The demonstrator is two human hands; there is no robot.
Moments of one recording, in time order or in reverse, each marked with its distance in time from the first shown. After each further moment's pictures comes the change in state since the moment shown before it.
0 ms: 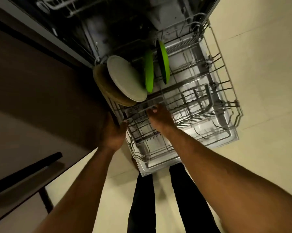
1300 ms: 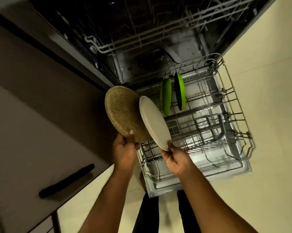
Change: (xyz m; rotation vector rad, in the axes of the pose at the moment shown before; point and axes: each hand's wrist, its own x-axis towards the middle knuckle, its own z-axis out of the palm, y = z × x) left_hand -0.044 0.054 -0.021 -0.959 0.192 0.041; right_hand -0.053 -0.006 -0.003 1.520 -0.152 0.559
